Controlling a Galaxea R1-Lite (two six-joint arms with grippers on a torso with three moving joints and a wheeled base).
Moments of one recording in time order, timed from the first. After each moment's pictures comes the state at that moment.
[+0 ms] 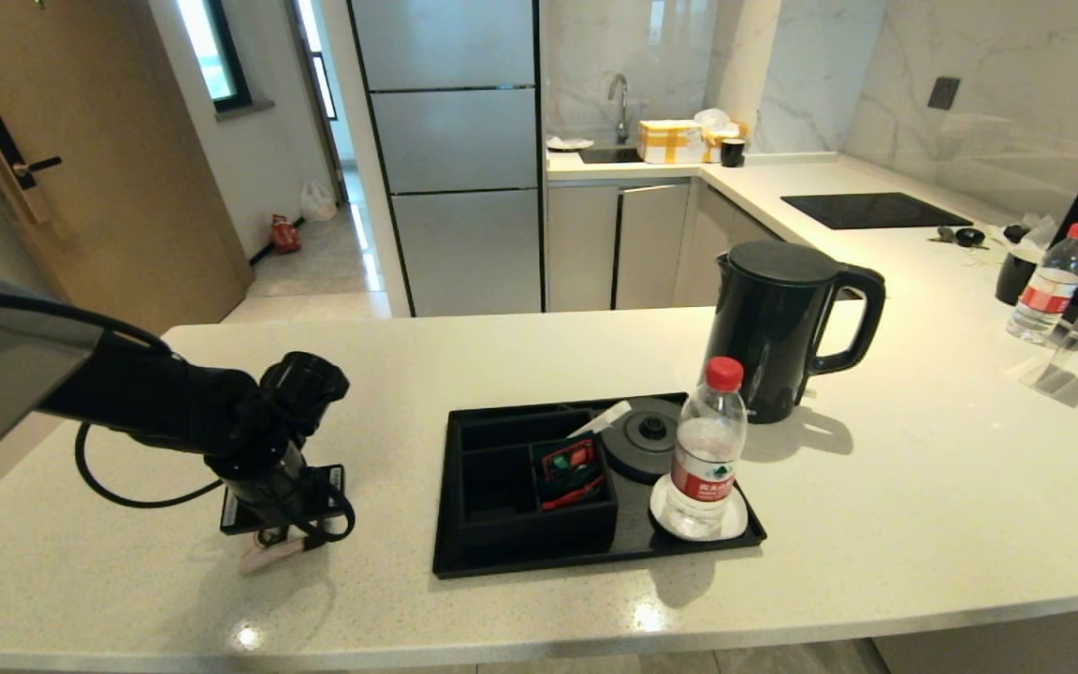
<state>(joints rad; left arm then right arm) -0.17 2.10 -1.15 0.34 0.29 -0.39 -0.01 0.00 0.00 0.00 0.00 -0.04</state>
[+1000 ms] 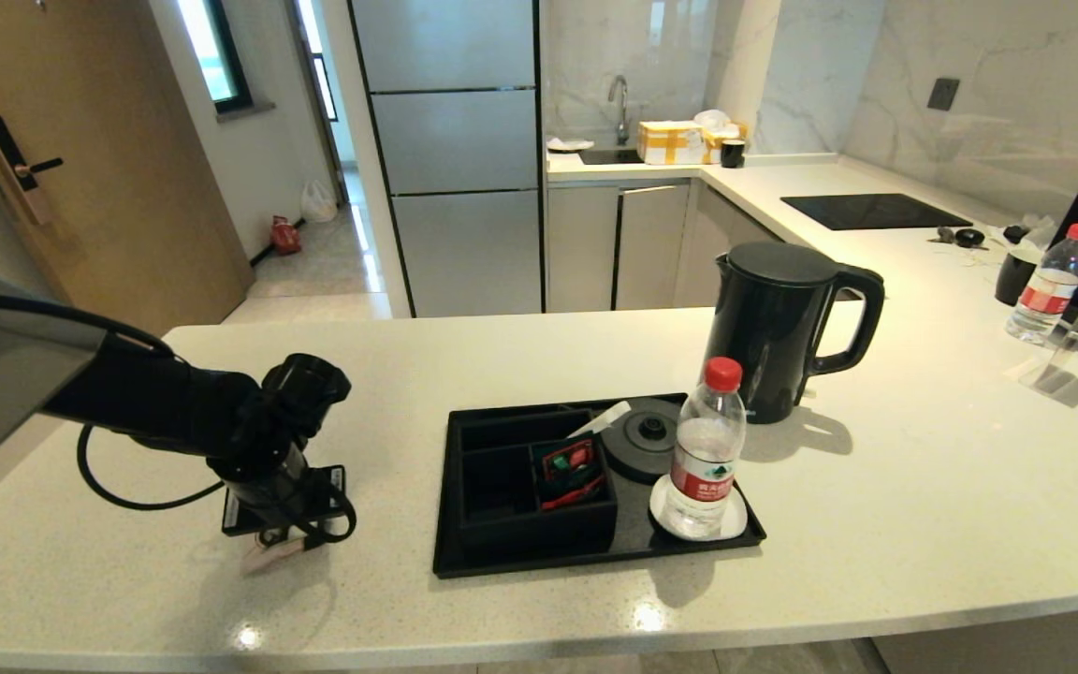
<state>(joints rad) -0.17 2.12 -1.13 0.33 0.30 -0.41 -0.01 0.00 0.00 0.00 0.00 -0.04</state>
